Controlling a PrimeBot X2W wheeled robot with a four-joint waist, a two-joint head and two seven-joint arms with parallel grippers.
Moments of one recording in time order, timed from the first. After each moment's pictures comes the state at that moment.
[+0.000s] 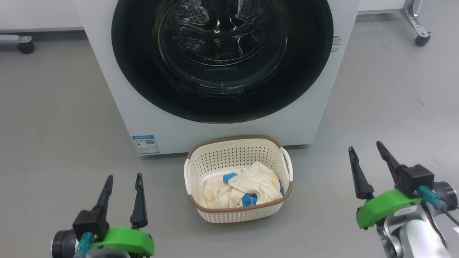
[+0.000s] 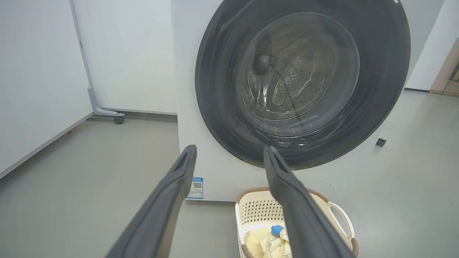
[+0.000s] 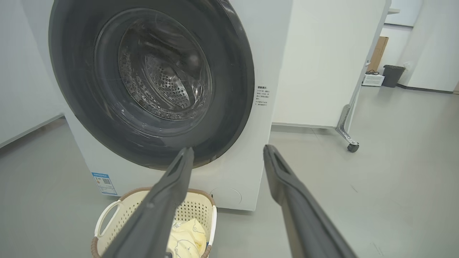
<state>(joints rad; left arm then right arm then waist) -0.09 0.04 -0.11 0.29 -0.16 -0.11 -0.24 -0.10 -0.06 -0.01 0.25 0.02 0.13 -0.20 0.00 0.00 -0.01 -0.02</state>
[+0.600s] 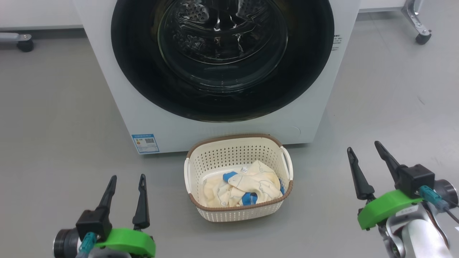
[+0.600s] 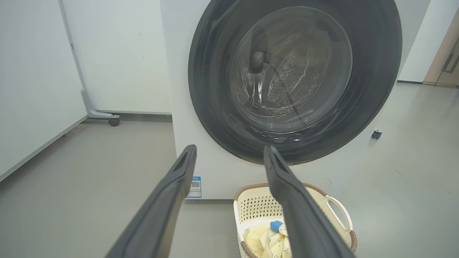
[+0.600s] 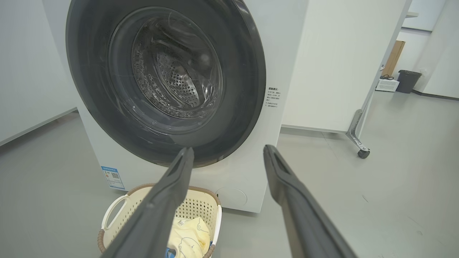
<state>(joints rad) -0.10 0.04 -0.11 0.29 -0.13 -0.10 -0.25 -0.10 -0.06 -0.02 0.25 -0.01 0.13 -0.21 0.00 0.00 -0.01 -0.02</state>
